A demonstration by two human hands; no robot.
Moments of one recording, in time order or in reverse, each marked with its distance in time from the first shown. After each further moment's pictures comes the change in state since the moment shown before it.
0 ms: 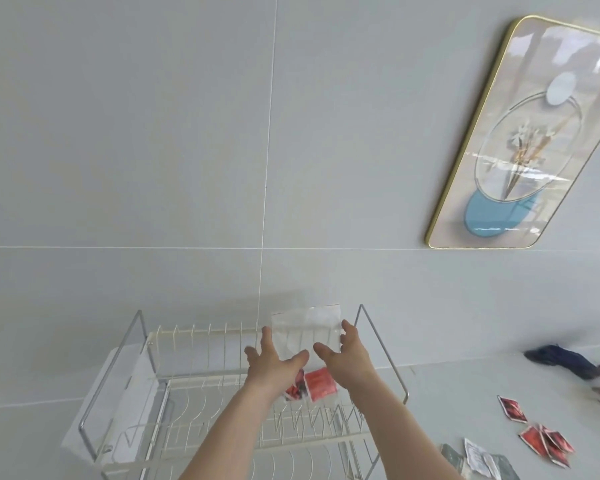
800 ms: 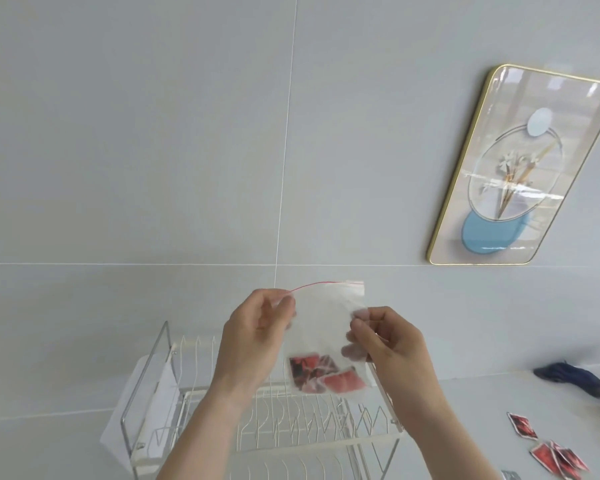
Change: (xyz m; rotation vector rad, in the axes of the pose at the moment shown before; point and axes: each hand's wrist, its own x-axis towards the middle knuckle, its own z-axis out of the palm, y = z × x) left_hand -0.112 0.057 -0.075 -0.274 0.240 0.625; right_hand -0.124 -0.069 -0.051 0.343 0.090 -0.410
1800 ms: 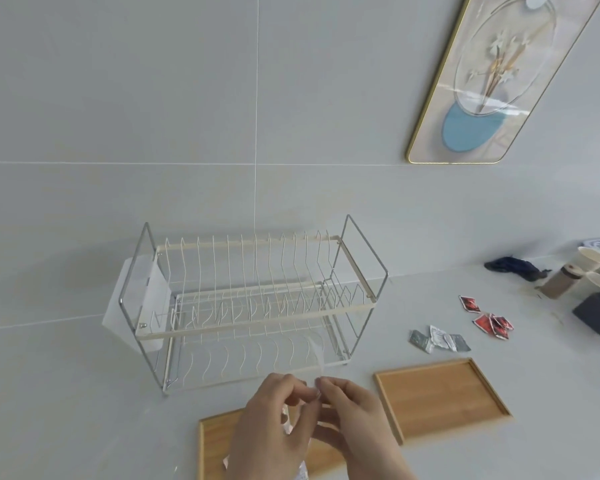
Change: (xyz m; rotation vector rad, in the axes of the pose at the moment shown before) left_hand -0.200 -0.119 0.009 0.407 -0.311 -0.115; right_hand -0.176 0.119 0.023 0.281 0.083 0.724
